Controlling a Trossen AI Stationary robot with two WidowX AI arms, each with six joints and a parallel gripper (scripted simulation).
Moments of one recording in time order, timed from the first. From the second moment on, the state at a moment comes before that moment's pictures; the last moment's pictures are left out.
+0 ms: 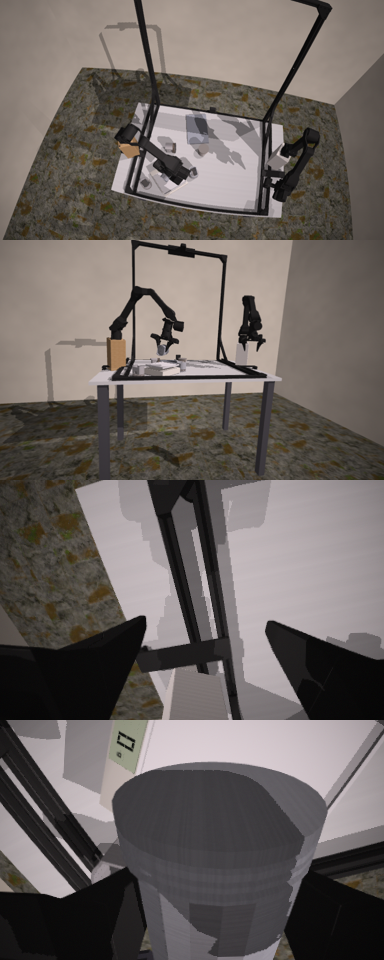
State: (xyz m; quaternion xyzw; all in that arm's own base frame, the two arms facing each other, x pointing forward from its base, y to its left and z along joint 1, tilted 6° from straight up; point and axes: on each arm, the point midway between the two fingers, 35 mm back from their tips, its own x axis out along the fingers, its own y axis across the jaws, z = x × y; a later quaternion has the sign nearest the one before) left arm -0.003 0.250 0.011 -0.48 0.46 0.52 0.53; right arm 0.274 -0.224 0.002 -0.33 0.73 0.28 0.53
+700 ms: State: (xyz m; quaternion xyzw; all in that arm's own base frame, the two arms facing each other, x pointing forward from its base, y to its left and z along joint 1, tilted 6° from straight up) left arm -0.003 0.250 0.011 -0.48 0.46 0.52 0.53; right arm 0.247 -0.203 0.010 -0.26 0.74 0.20 0.58
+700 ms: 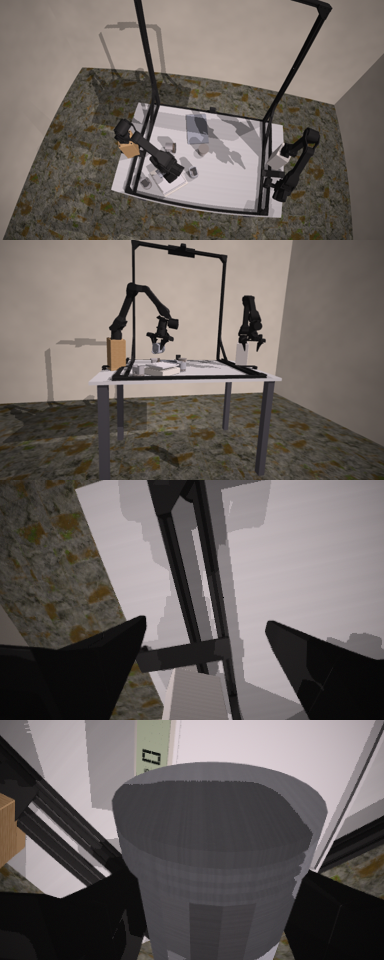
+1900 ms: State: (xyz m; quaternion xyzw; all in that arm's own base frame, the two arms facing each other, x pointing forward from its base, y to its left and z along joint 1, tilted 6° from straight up) left arm -0.003 0.250 0.011 -0.48 0.46 0.52 0.53; right arm 0.224 -0.186 0.009 0.02 0.73 -0.09 0.68
